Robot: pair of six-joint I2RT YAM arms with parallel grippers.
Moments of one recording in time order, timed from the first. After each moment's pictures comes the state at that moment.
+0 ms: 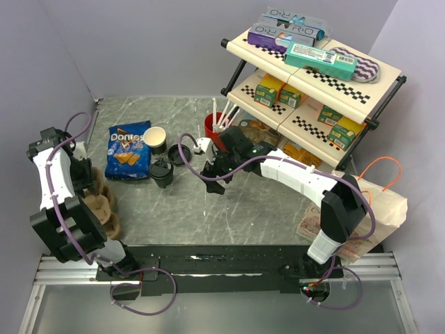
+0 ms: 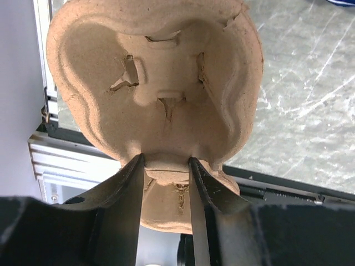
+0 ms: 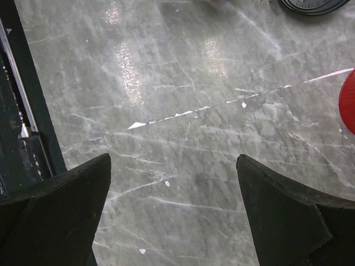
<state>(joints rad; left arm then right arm) 0.52 1.45 1.29 -1.21 0.03 0.21 0.76 1.66 1.35 -0.56 -0.41 -0.35</state>
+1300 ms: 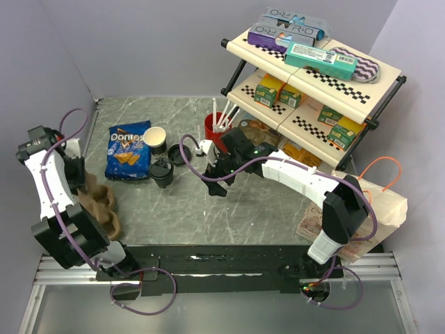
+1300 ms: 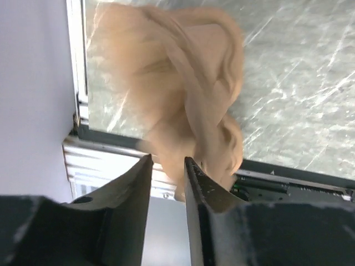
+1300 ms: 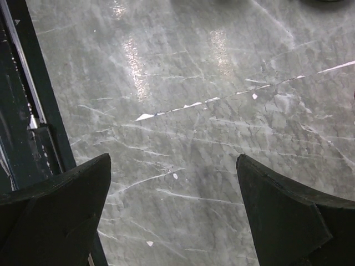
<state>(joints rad) 0.58 1.40 1.35 -1.26 0.04 0.35 0.76 1.64 1.32 -0.59 -0.43 -0.34</state>
